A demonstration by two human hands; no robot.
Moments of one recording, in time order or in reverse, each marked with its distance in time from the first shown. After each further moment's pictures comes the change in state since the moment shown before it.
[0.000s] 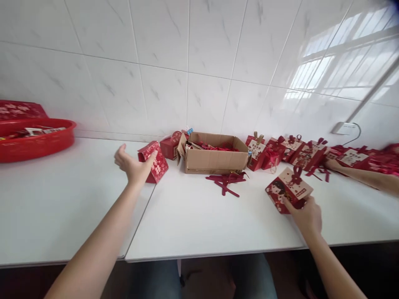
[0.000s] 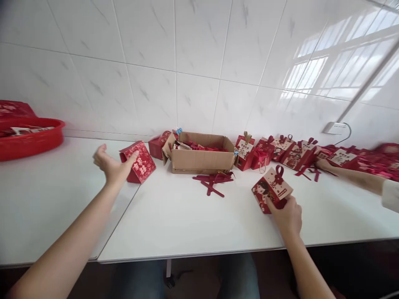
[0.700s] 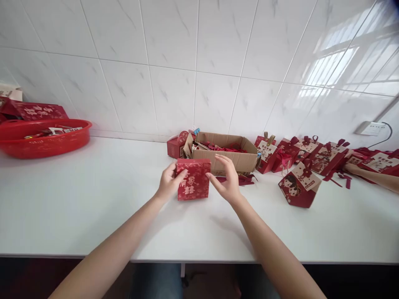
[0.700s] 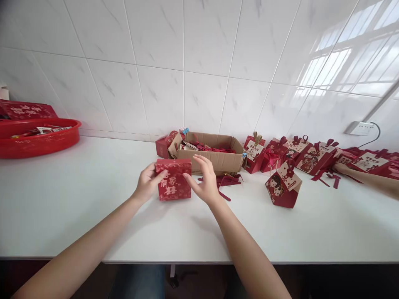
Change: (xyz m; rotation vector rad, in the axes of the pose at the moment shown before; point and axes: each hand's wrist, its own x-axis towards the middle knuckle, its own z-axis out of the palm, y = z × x) left_hand -0.070 0.037 0.006 -0.640 -0.719 -0.188; right_hand -0.079 -0.252 0.044 0.987 -0.208 -0.927
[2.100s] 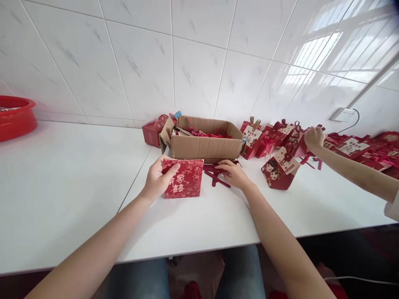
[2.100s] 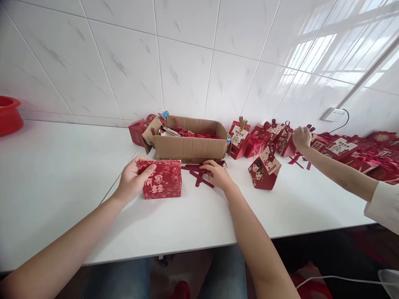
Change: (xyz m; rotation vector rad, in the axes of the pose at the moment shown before) left_hand -0.011 -0.002 0.039 0.046 -0.047 -0.089; right_hand -0.048 0.111 -0.084 -0.339 -0.604 0.227
